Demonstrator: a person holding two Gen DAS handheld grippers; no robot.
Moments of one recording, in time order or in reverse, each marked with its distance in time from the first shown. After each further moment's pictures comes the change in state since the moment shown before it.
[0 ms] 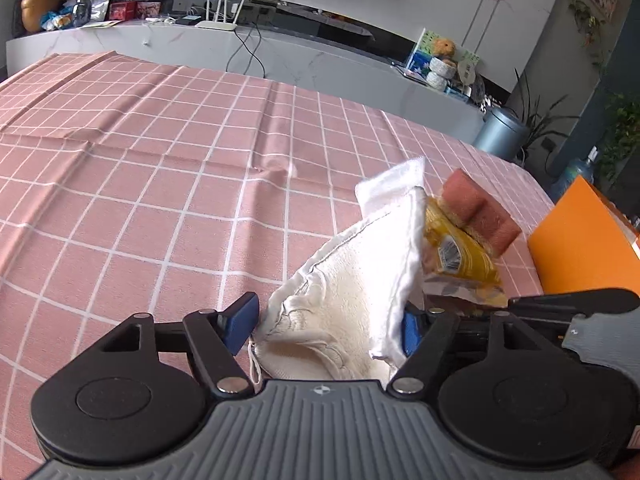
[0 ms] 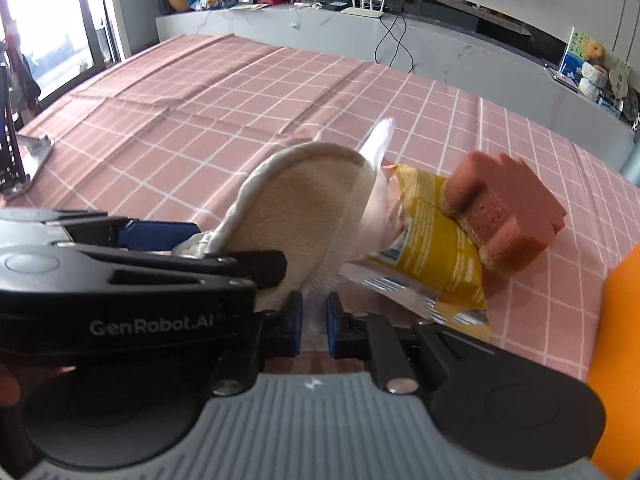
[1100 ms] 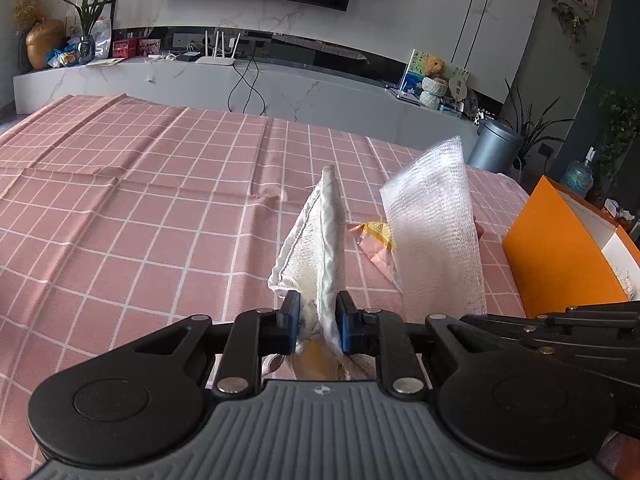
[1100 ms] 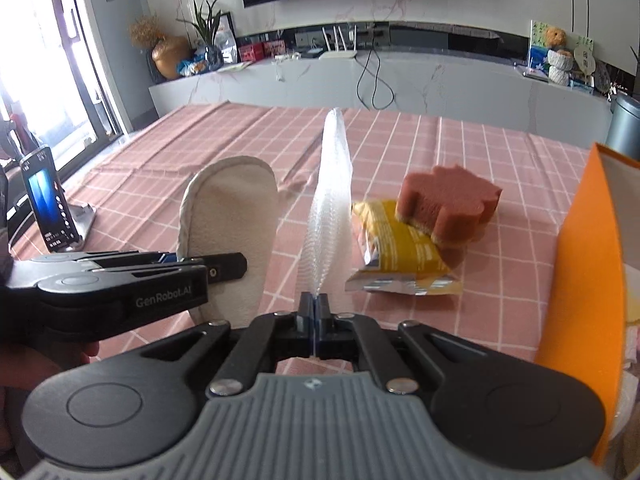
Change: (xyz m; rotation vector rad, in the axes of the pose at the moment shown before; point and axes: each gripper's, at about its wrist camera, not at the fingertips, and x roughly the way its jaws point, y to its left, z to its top) left arm -0.059 -0.028 -0.009 0.066 -0.091 0.041; right arm -0.099 -0.010 -0.037 0.155 -0.162 0.051
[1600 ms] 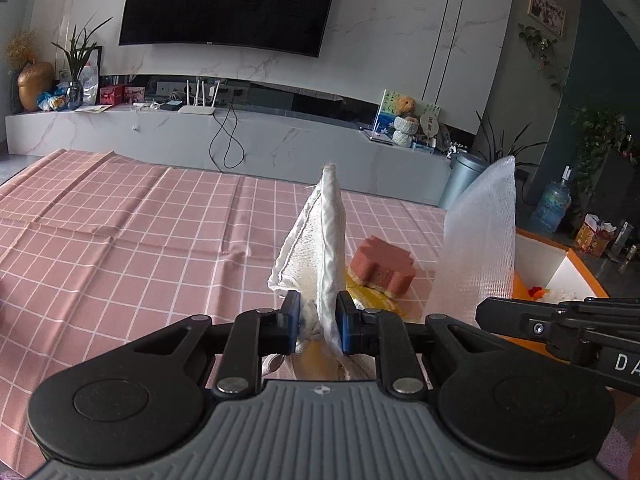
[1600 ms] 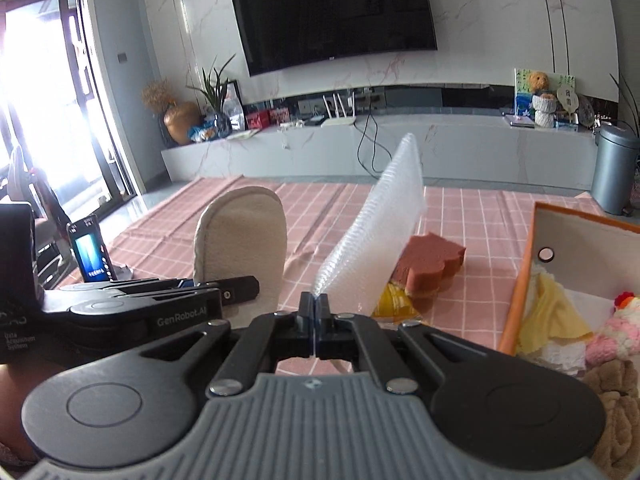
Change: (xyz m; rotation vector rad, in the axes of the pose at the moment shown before) left arm -0.061 -0.037 0.013 0.049 -0.129 -0.046; right arm -0.102 -0.008 0.000 0.036 -0.198 0.028
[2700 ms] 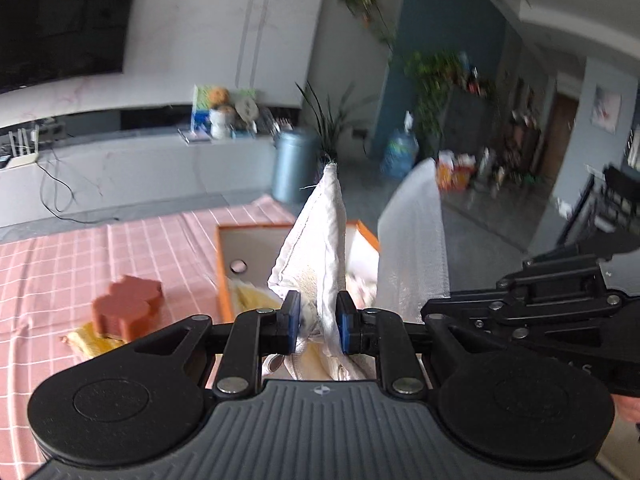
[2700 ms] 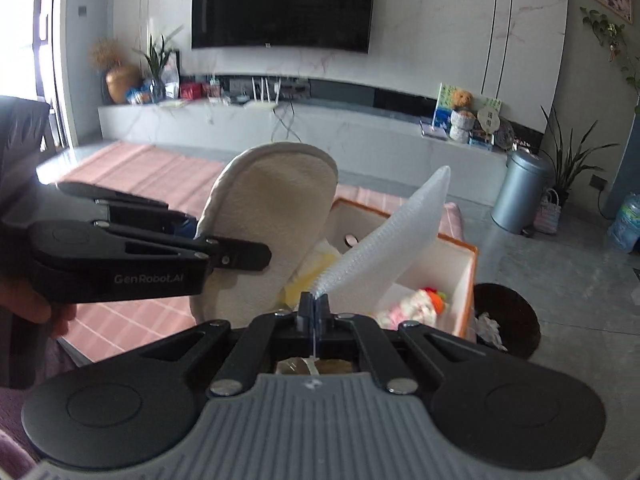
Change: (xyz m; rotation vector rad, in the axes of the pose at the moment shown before) left arm 0.035 -0.185 0.013 0.305 0.070 -0.413; right arm -0.125 -0.116 -0.003 -0.146 0.093 -0.270
